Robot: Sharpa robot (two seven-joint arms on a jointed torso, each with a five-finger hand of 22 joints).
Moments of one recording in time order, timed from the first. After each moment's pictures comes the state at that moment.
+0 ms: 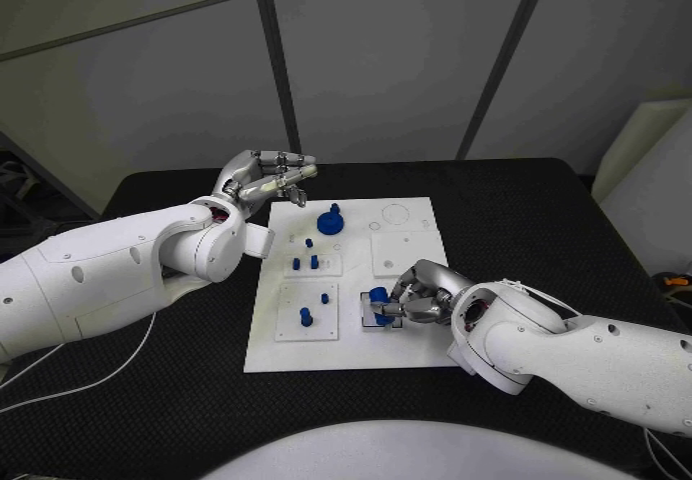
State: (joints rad) left arm 1.14 -0.84 0.00 1.46 -0.14 -0.35 0.39; left_hand 1.41 -0.12 0.33 0.05 0.16 0.97 0.18 0.12 0.07 0.99 0.12 0.24 0.08 1.19 0.04 0.96 0.45 0.20 1.17 0.13 0.40 1.21; right arm 0.95 -0.83 -0.01 1.85 -1.28 -0.43 -0.60; right_hand 1.22 -0.03 -0.17 0.29 0.55 0.96 0.08 0.47 0.32 1.43 0.01 1.40 1.31 1.46 -0.05 1.54 1.31 0.05 1.44 0.06 1.42 1.31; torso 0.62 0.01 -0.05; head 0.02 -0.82
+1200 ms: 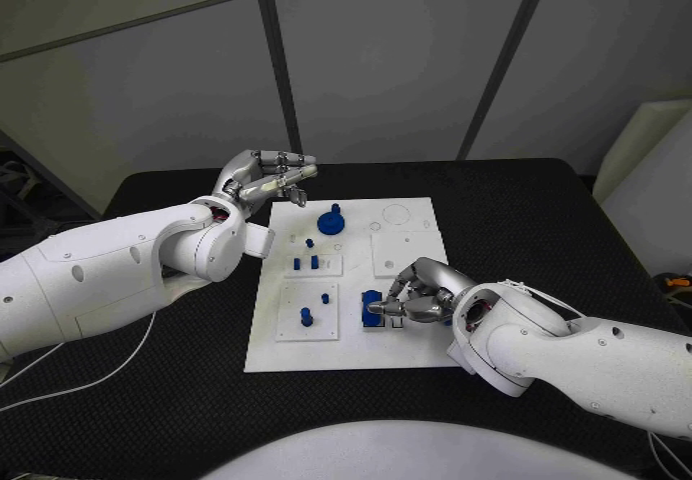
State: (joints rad) left arm 1.14 -0.85 0.00 1.47 -0.14 -0.35 0.39; left_hand 1.41 -0.12 0.33 0.05 0.16 0.97 0.18 0.12 0.07 0.99 0.12 0.24 0.08 1.19 0.04 0.96 0.45 0.20 1.17 0.13 0.40 1.21; right arm 0.95 -0.84 -0.01 1.86 -1.30 -0.45 -0.56; right_hand 1.20 -0.07 -0.15 0.28 0.20 0.96 0.07 0.50 0.41 1.44 0.00 1.38 1.31 1.47 -0.06 1.55 1.31 0.05 1.45 0.06 1.42 1.31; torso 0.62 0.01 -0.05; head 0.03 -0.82
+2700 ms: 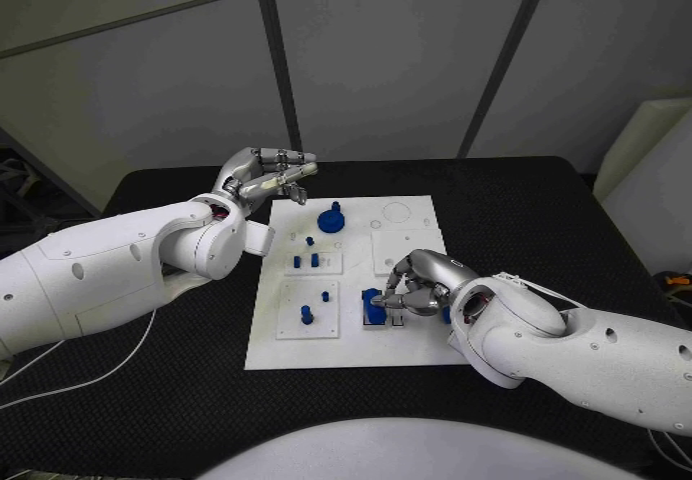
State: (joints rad) left arm 1.14 -0.84 0.00 1.47 -0.14 -0.35 0.39; left_hand 1.41 -0.12 0.32 0.05 0.16 0.97 0.18 0.12 0.07 0.99 0.12 0.24 0.08 1.19 0.04 0.96 0.45 0.20 1.17 0.13 0.40 1.21; right arm 0.95 -0.83 -0.01 1.83 -1.46 -0.42 -0.52; right_hand 1.32 -0.02 -0.14 0.23 0.23 1.00 0.04 0.54 0.47 1.47 -0.03 1.41 1.30 1.46 -0.08 1.55 1.31 0.05 1.46 0.04 1.43 1.31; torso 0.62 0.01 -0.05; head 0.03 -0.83
